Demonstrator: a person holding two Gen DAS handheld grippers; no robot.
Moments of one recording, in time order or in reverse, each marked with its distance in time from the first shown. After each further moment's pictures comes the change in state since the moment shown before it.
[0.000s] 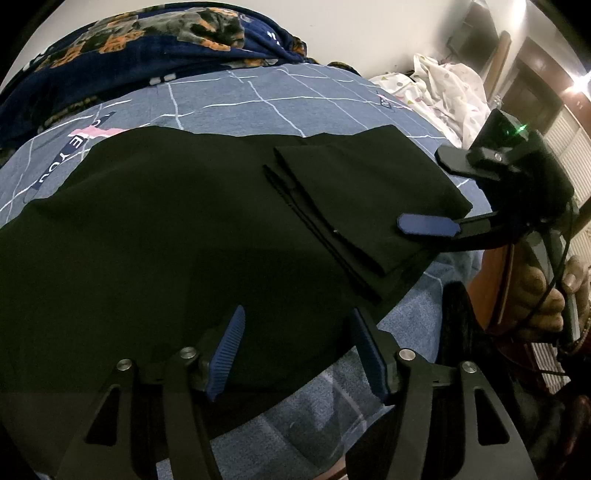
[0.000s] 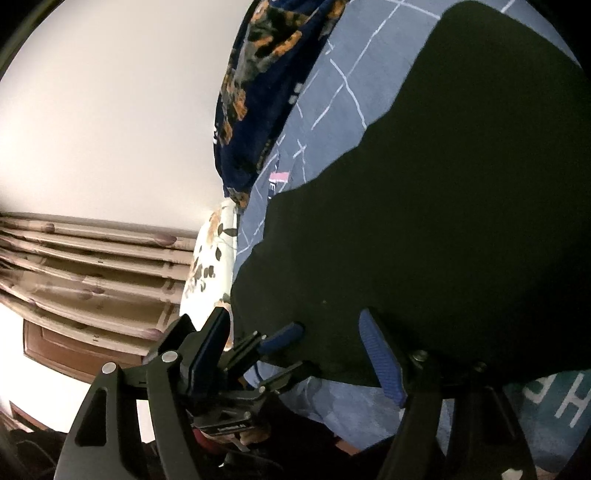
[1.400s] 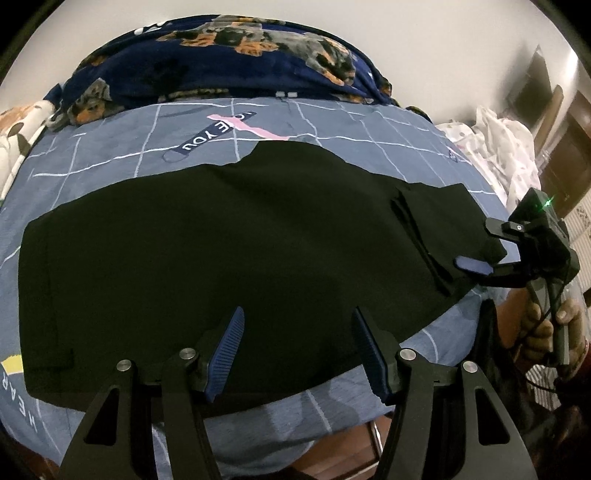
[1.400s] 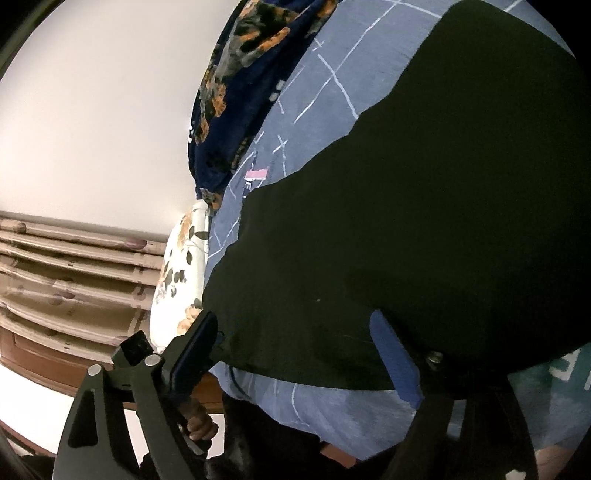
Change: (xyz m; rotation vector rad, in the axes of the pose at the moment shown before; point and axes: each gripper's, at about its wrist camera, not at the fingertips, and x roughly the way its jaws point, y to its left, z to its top) left arm -0.089 0.088 -0.039 -0.214 -0.084 0.144; right arm 0.015 0.010 -0.010 0.000 -0.040 -0.125
